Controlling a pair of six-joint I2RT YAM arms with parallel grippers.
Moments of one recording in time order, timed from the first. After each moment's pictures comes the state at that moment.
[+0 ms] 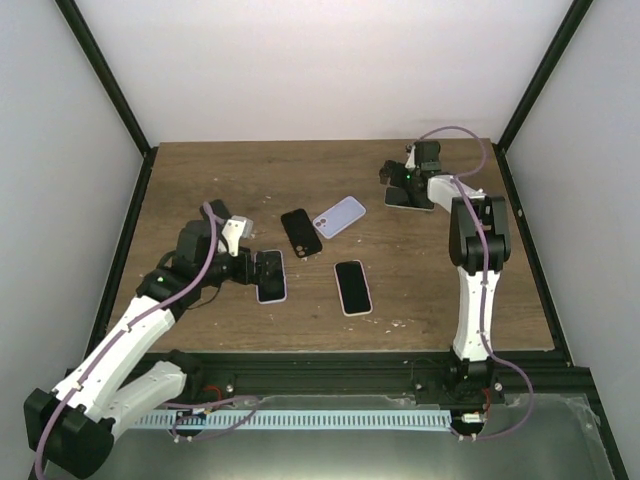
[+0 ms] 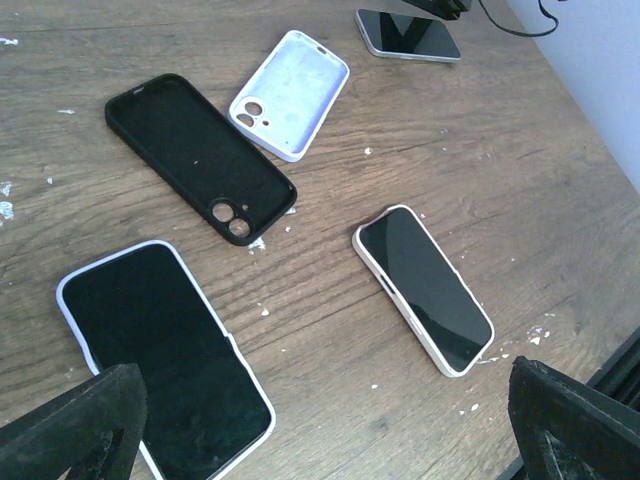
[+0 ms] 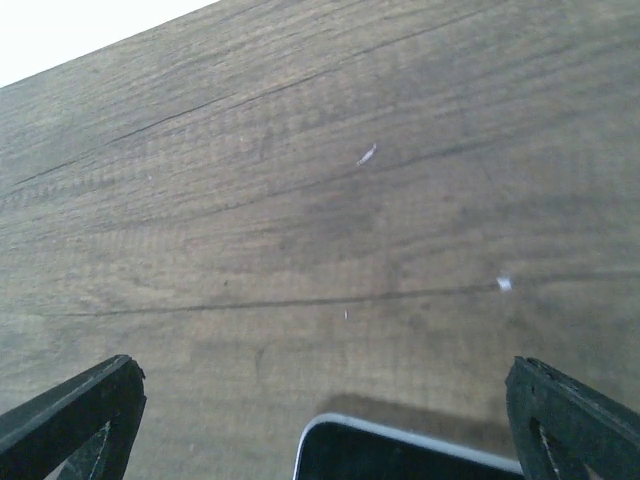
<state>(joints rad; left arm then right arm) -0.44 0.90 0.74 -0.50 0.32 -0.28 0.09 2.22 1.60 -0.12 -0.22 0.33</state>
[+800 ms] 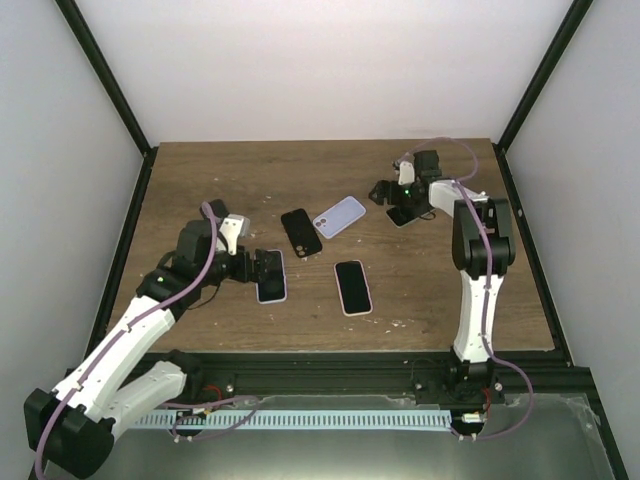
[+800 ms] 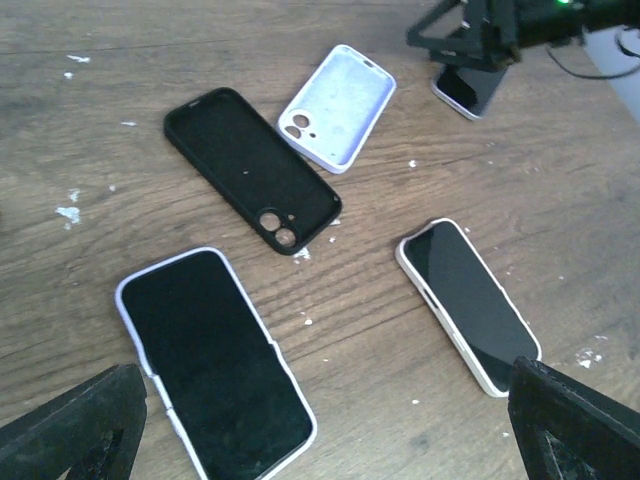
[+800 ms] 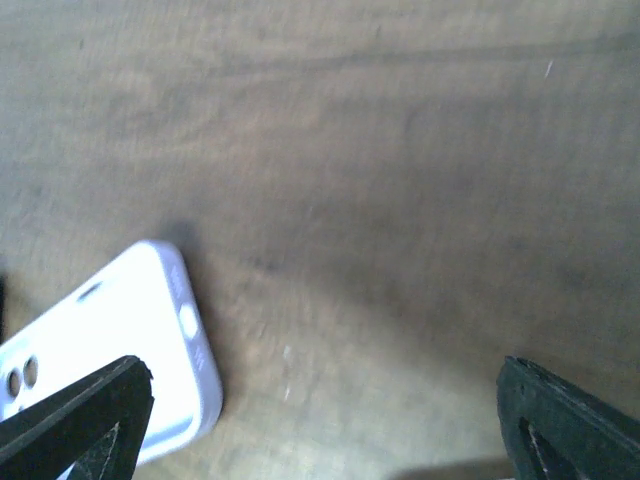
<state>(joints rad) -0.44 0.89 0.74 -0.50 0.25 -0.27 0.09 2.21 1.57 -0.30 -0.48 0.14</state>
